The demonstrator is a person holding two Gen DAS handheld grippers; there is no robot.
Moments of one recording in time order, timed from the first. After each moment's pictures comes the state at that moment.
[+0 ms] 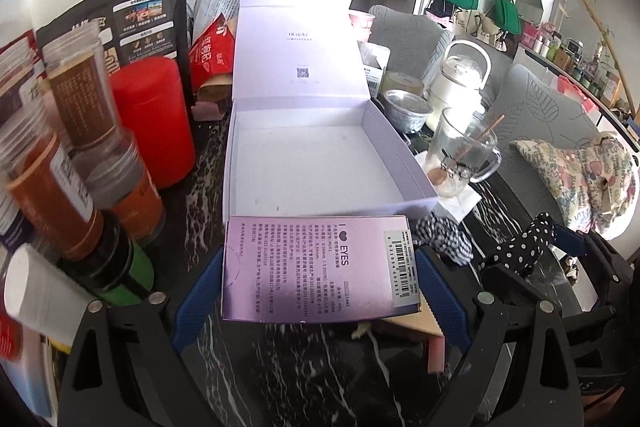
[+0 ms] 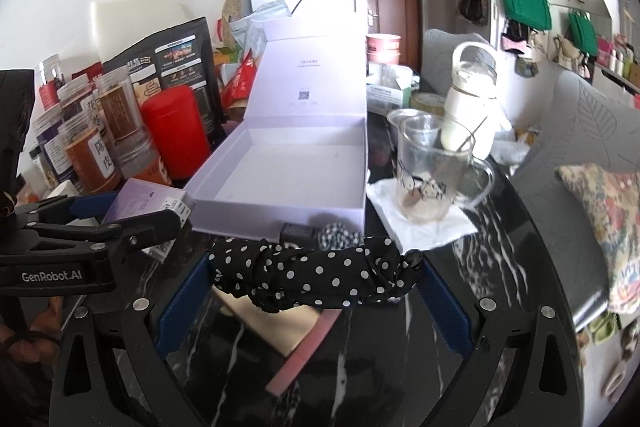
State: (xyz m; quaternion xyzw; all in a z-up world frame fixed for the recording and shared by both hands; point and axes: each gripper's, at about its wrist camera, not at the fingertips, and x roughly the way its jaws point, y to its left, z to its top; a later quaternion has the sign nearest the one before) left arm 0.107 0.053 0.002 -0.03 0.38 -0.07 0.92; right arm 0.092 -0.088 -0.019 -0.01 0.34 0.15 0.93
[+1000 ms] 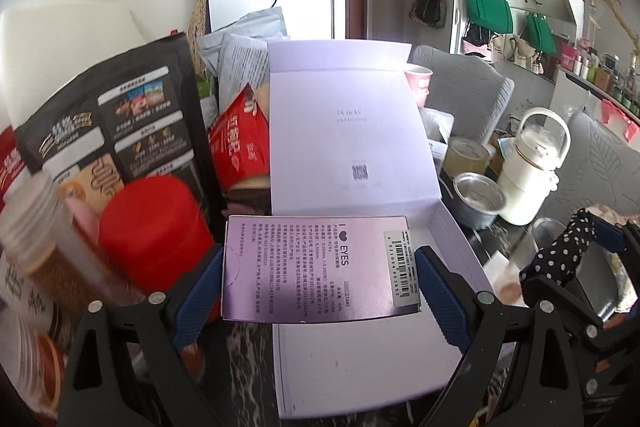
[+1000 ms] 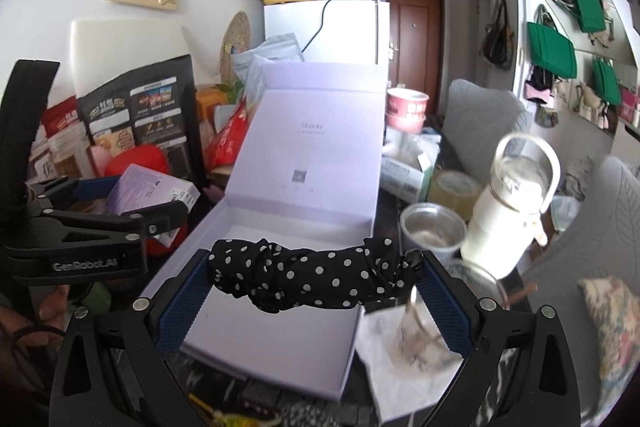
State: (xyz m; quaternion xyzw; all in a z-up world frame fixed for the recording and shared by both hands) left arm 0.241 0.069 0.038 0.01 0.32 0.01 0.95; right arm 0.222 -0.069 0.014 -0.05 0.29 0.18 0.94
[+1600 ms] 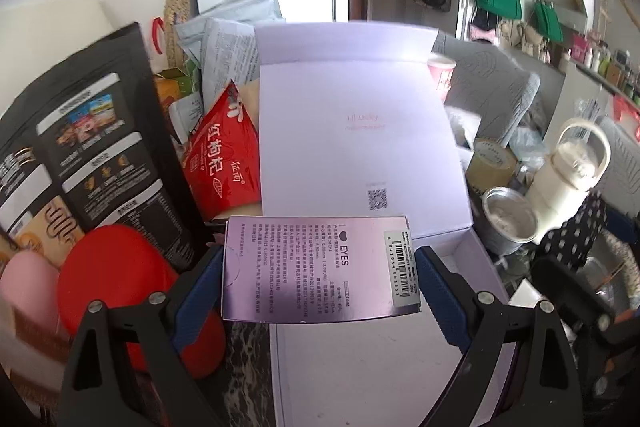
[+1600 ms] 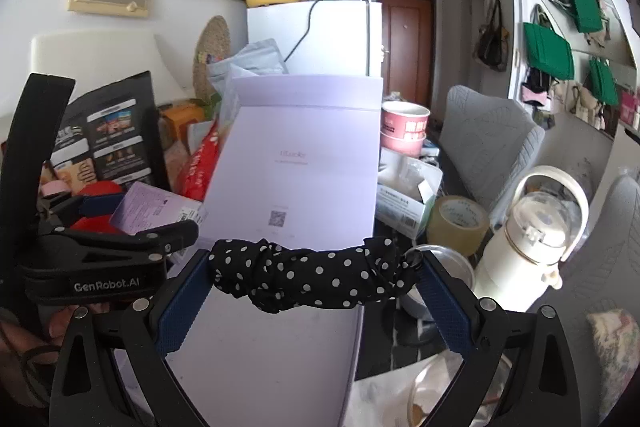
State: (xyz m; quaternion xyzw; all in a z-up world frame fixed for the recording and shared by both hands) left arm 0.321 0.073 0.022 0.01 0.36 0.01 0.93; right arm 0.297 -0.057 0.017 -0.04 0.29 0.15 0.94
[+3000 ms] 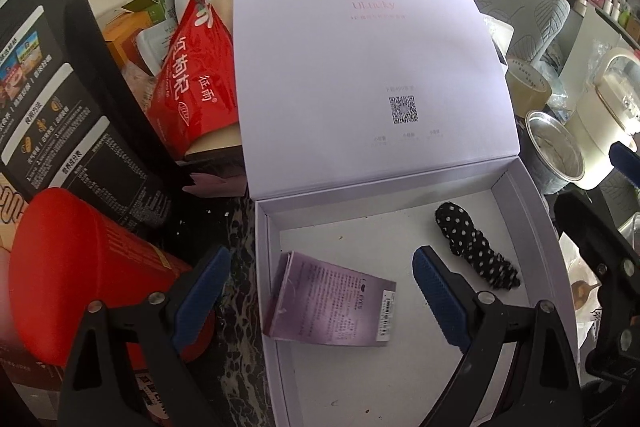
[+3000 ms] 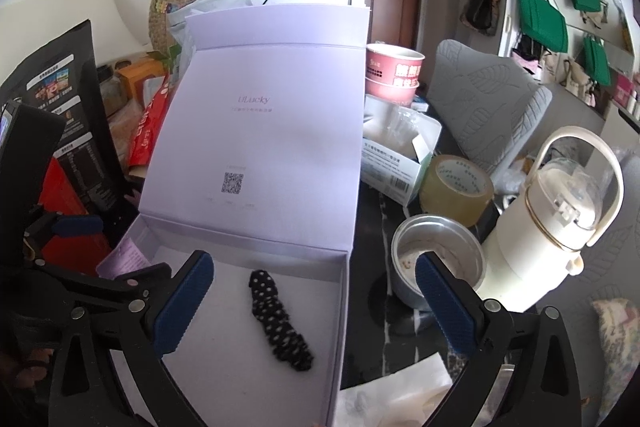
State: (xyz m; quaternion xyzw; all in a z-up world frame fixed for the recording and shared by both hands) left arm 0.358 0.071 -0.032 0.04 0.49 0.01 0.87; right arm 0.348 -0.053 -0.024 -0.06 0.36 0.11 0.93
